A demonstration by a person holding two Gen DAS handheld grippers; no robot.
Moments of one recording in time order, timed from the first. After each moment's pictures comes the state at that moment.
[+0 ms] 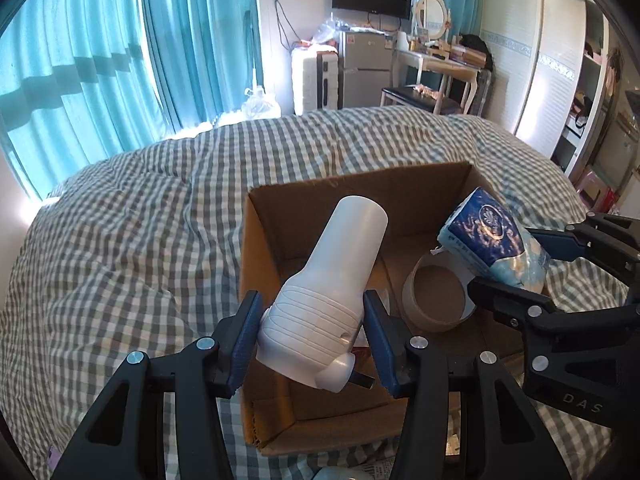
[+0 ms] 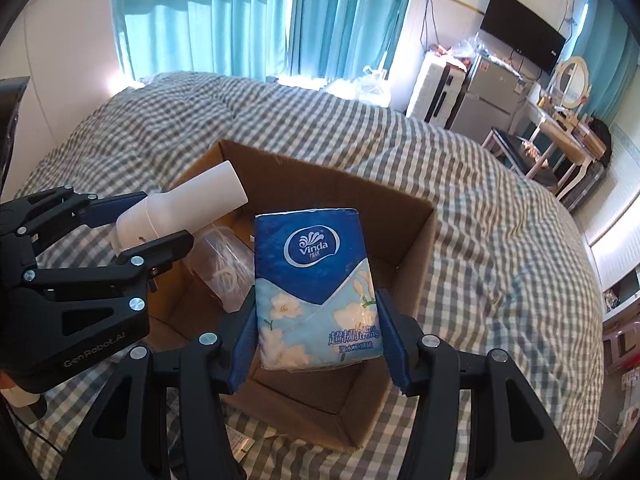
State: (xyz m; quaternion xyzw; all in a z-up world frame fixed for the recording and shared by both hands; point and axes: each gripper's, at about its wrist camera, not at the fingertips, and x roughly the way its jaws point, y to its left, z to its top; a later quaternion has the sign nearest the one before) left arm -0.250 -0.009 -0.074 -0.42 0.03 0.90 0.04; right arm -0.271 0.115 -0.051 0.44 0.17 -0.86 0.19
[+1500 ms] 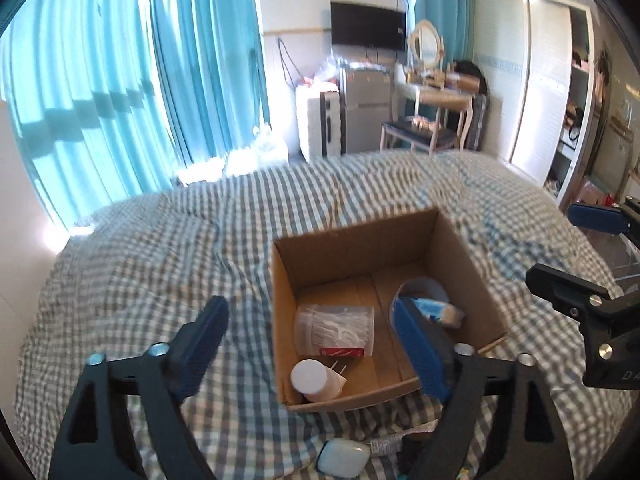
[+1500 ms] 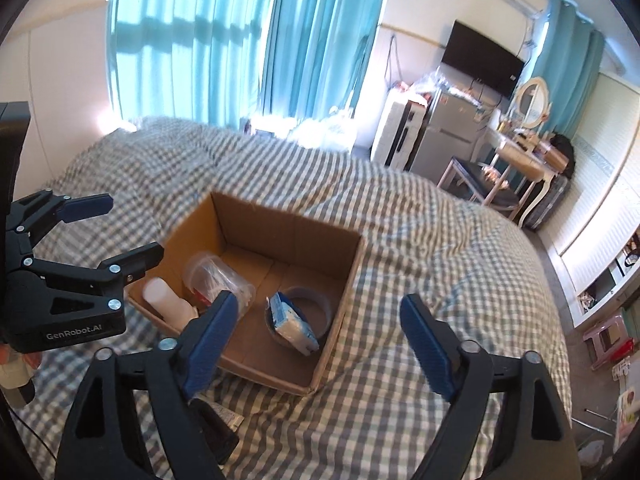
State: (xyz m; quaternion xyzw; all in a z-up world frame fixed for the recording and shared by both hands) left arm -0.184 -0.013 0.001 -0.35 0.04 0.94 0.02; right arm -0.198 0.154 0.035 0.35 0.16 -0.91 0.15
